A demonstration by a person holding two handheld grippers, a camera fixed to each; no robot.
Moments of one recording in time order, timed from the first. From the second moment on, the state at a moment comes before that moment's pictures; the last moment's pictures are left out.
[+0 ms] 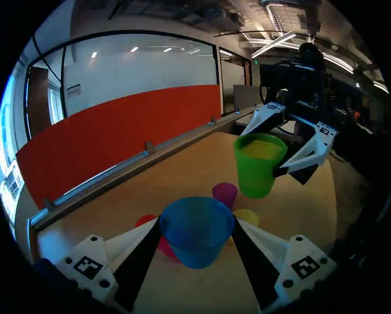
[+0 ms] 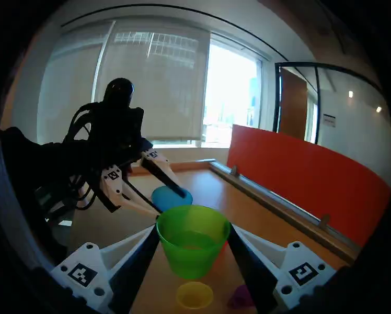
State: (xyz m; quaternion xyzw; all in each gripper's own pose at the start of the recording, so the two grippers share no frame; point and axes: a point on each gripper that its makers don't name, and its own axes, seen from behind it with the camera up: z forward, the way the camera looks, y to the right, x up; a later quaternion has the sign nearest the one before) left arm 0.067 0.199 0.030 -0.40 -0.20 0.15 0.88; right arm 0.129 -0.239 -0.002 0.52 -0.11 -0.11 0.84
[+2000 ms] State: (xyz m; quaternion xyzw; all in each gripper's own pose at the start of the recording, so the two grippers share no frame) left arm -0.086 0.216 -0.009 -0.45 -0.33 0.22 0.80; right arm 0.013 -0.162 -0.010 0.48 -0.22 -0.15 0.84
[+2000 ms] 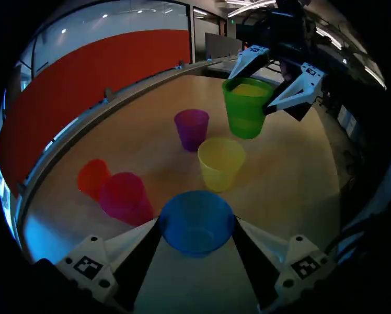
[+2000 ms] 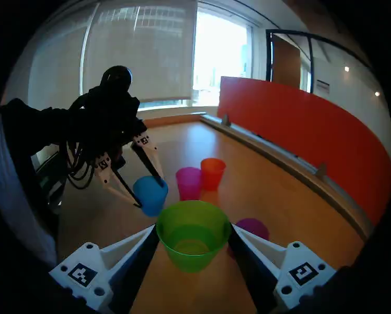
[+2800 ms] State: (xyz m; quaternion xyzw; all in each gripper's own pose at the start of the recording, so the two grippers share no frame) left arm -0.104 0.207 -0.015 -0.45 -0.34 0.22 0.79; right arm -0.003 -0.151 -0.012 0.47 -0.23 -0.15 0.84
